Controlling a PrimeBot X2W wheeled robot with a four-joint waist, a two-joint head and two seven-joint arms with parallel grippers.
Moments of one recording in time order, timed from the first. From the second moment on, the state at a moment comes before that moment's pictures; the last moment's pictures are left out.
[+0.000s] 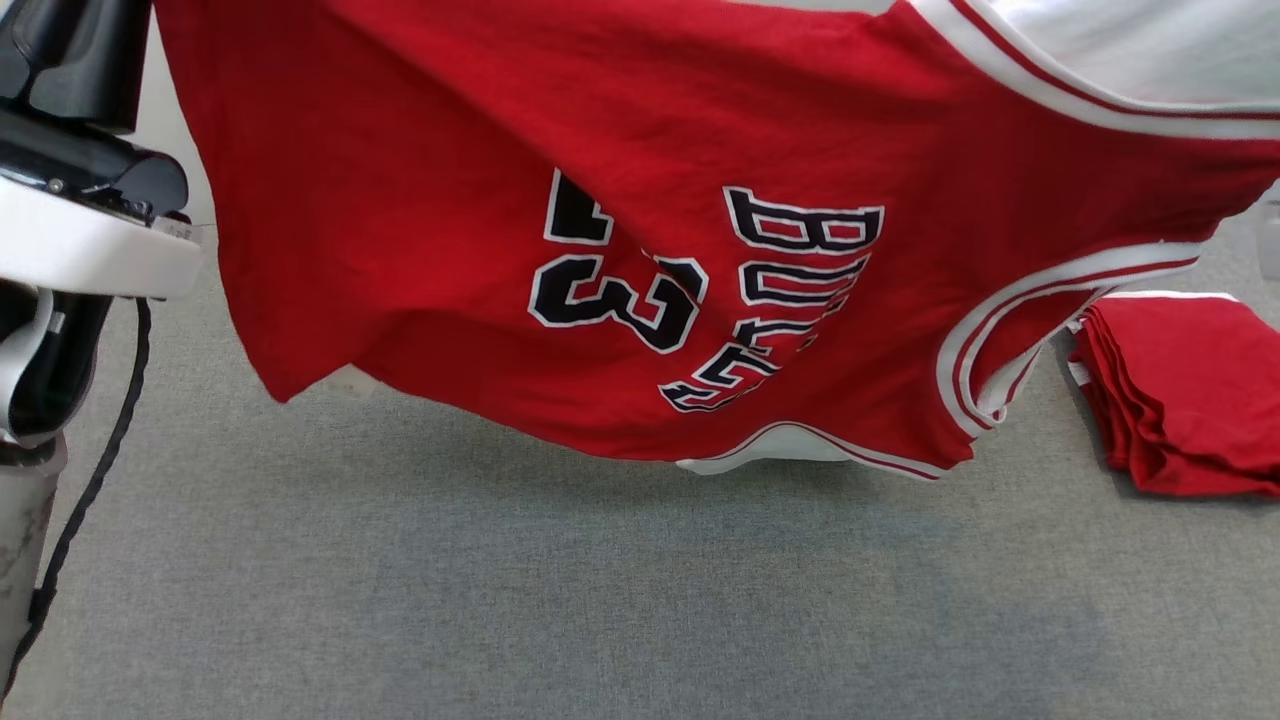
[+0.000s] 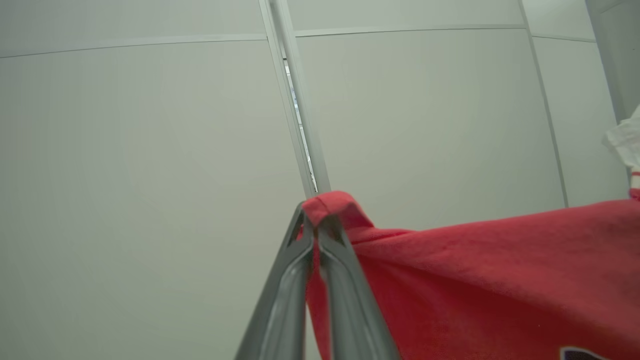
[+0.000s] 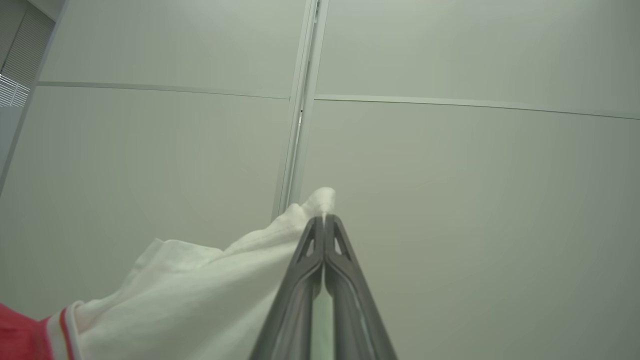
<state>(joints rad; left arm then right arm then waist) -0.70 0.51 -0.24 -0.09 -0.56 -0.07 0.01 -0.60 -0.20 -0.05 -0.30 0.18 0.13 0.17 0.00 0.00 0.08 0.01</state>
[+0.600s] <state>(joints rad) -1.21 0.41 -0.32 0.54 -0.62 -0.13 -0.18 -1.30 -0.12 0.04 0.37 0.12 0.13 0.01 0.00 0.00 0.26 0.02</state>
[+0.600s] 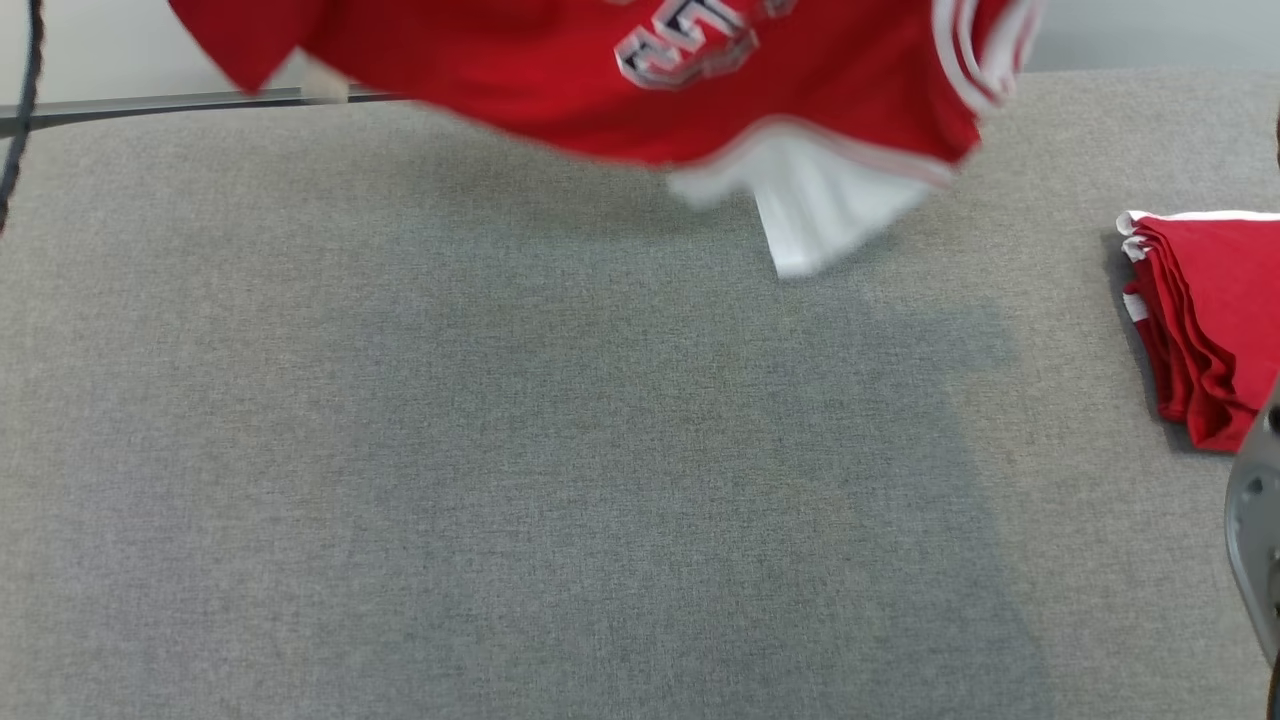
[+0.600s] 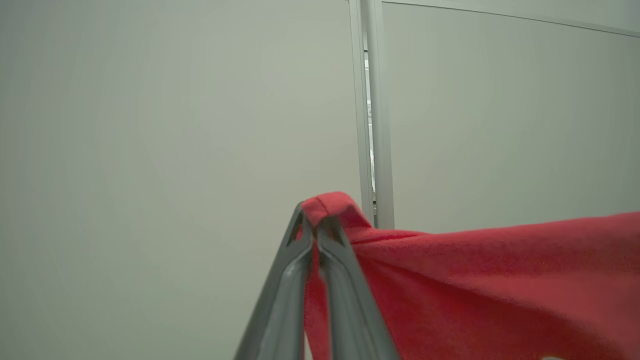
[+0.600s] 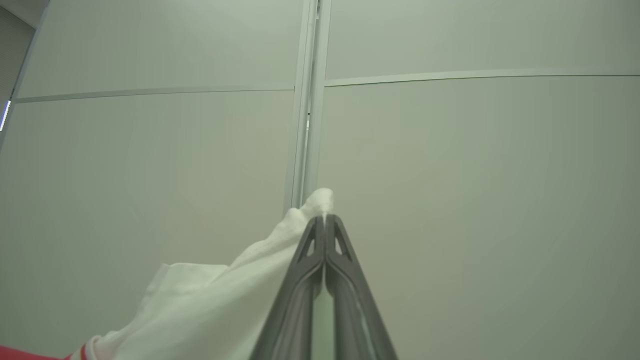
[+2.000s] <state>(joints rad) -0.35 0.38 -0.37 0.63 -0.83 -0.13 -0.26 -0.17 -0.05 0.20 0.31 0.32 0.13 -0.26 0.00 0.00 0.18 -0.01</state>
